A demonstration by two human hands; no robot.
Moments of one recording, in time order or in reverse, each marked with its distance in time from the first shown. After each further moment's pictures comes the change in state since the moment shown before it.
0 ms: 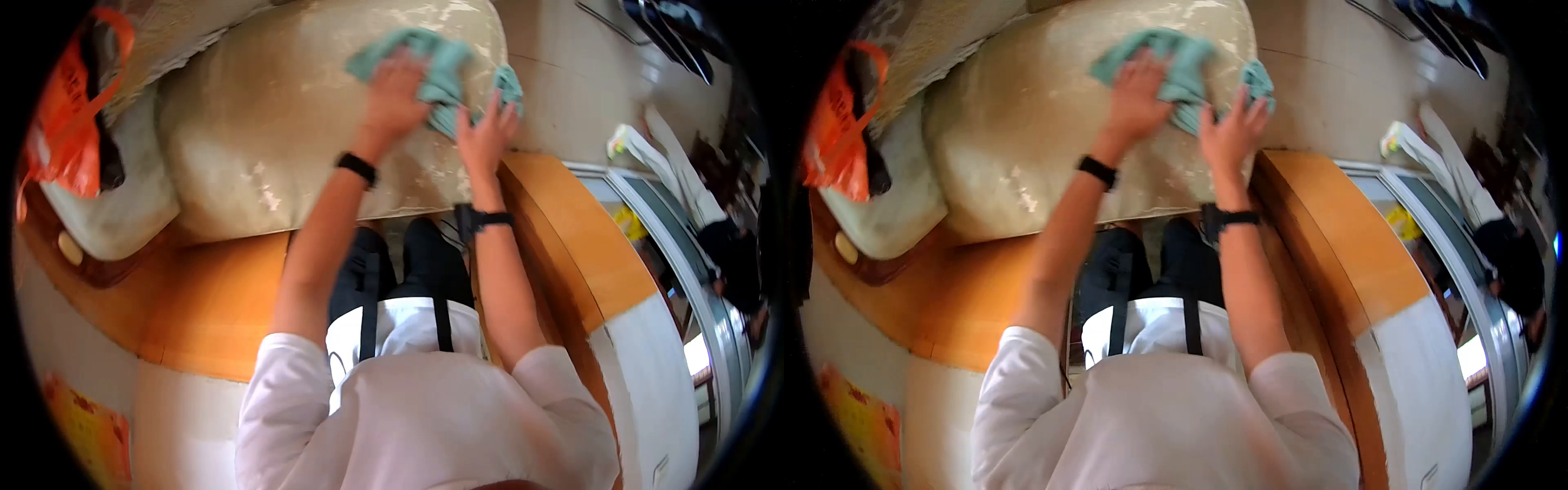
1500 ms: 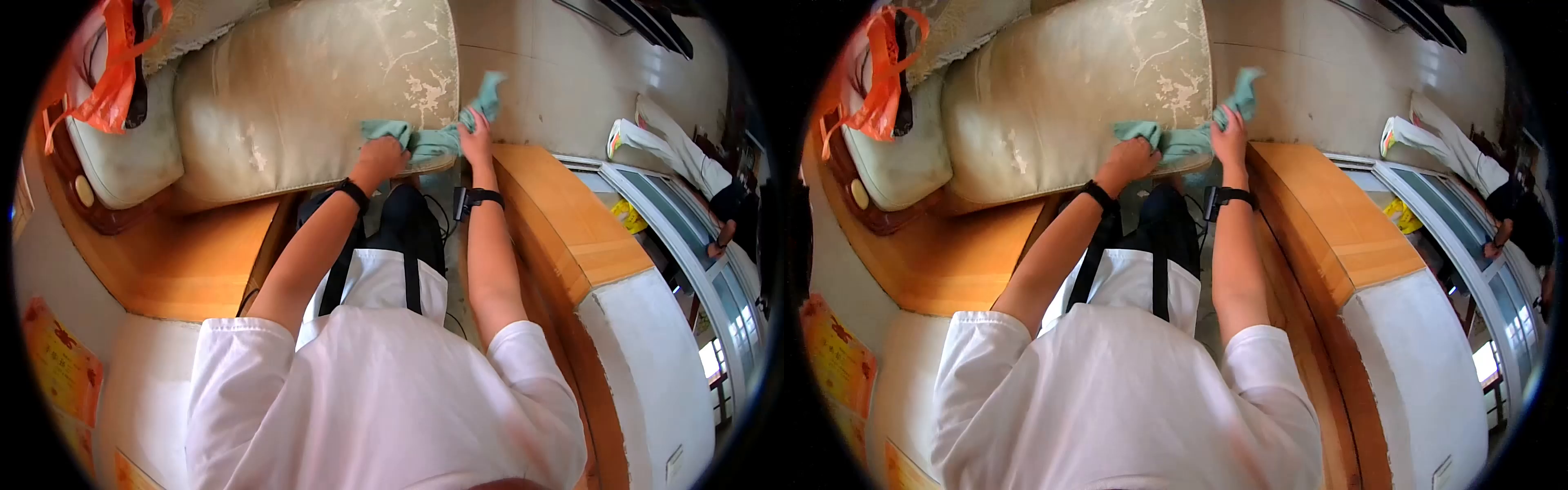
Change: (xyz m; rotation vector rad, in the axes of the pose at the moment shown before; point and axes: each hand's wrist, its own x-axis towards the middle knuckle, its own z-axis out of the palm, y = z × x) left_hand -0.130 0.120 -0.014 0.089 -0.866 -0.366; right_hand -0.051 0.132 -0.058 0.376 -0.344 0.127
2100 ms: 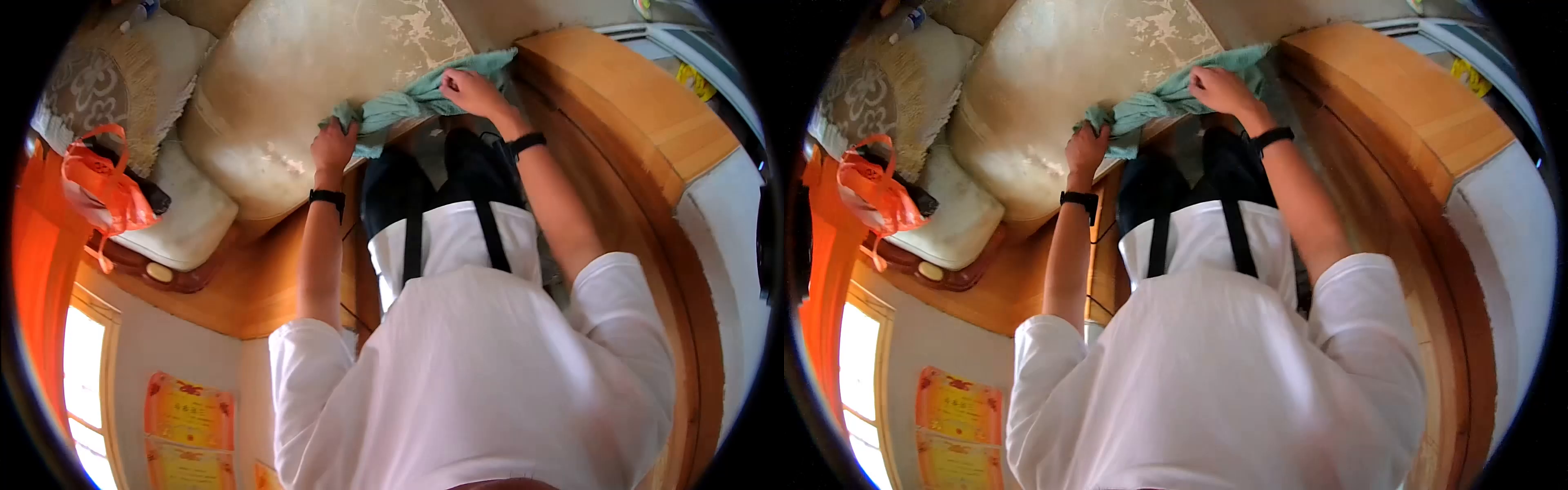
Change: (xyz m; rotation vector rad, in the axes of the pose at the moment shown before) left_hand -0.046 -0.131 -0.017 0.289 0.249 -0.131; right_hand -0.070 -0.028 0.025 0.158 -0.367 -0.069
